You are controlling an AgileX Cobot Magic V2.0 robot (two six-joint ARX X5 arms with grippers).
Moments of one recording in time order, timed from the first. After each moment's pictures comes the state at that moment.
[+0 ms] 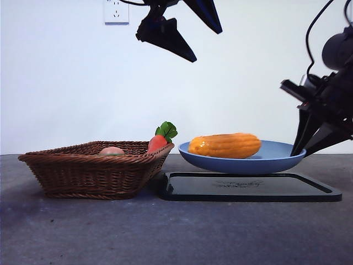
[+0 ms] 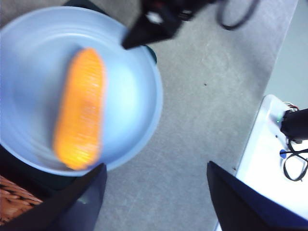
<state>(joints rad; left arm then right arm) -0.66 1.86 1.92 -1.10 0.49 0.17 0.04 1.72 1.14 -0.57 -0.56 0.32</state>
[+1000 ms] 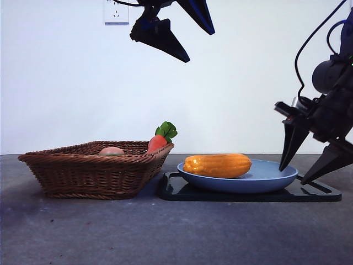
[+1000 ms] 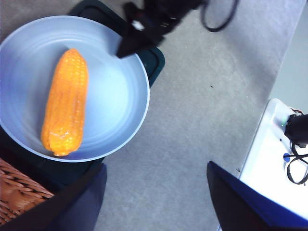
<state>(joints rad) -0.63 1.86 1.93 -1.11 0.49 0.17 0.02 1.86 1.22 -0.65 -0.56 0.26</state>
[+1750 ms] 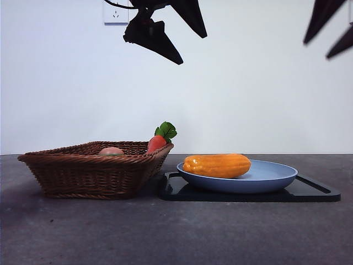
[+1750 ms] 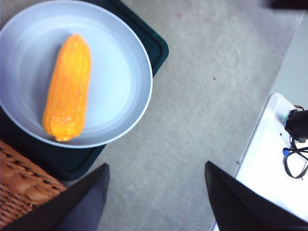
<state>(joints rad) -0.62 1.86 1.93 -1.16 0.49 0.17 0.11 1.16 1.20 -0.92 -0.47 0.12</state>
